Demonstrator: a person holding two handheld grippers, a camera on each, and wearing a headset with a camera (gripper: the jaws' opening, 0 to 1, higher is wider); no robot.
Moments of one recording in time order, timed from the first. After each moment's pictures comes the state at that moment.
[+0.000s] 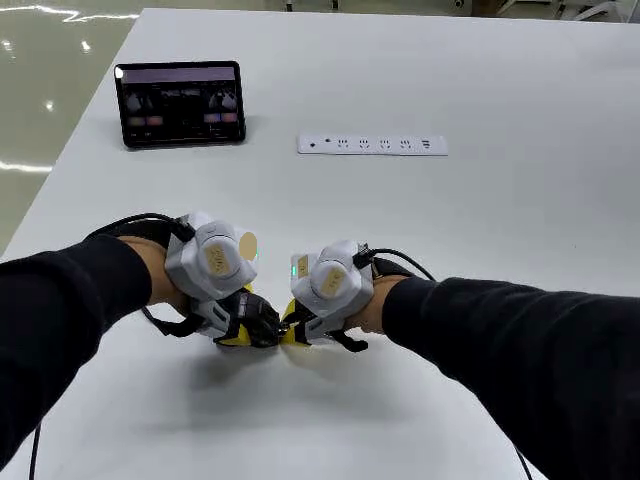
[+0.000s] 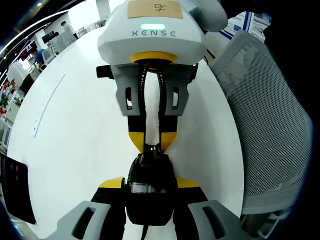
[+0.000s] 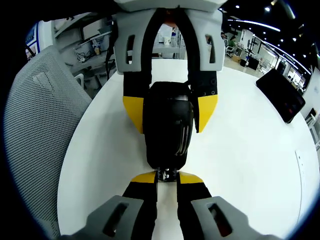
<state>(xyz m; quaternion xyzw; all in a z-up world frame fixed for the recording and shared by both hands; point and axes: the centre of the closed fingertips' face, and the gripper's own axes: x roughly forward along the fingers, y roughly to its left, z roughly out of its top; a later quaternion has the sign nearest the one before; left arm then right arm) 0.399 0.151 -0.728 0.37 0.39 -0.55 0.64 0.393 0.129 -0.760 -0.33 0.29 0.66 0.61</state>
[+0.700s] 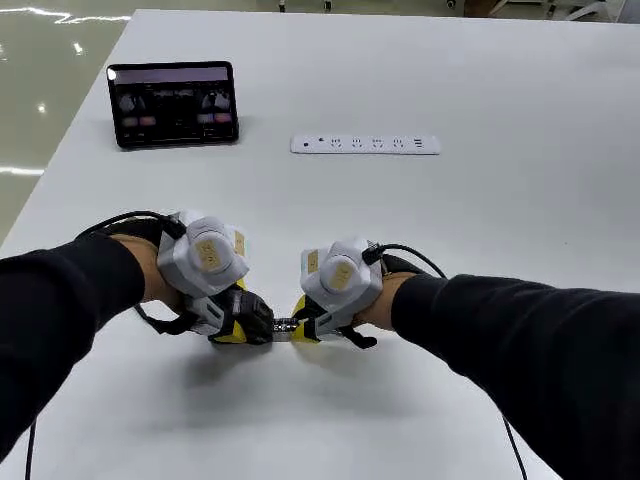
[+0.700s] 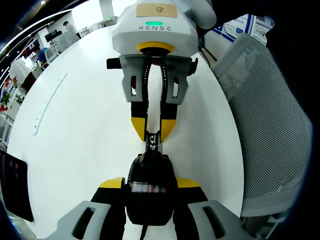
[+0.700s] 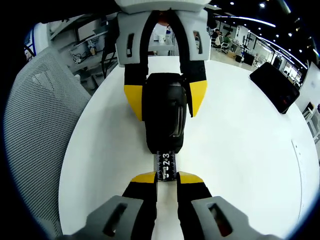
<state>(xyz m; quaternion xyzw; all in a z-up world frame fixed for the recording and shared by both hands) 0.398 0.150 -0.726 0.36 0.39 -0.55 0.65 0.395 0.107 -0.760 -0.33 0.30 0.64 0.63</state>
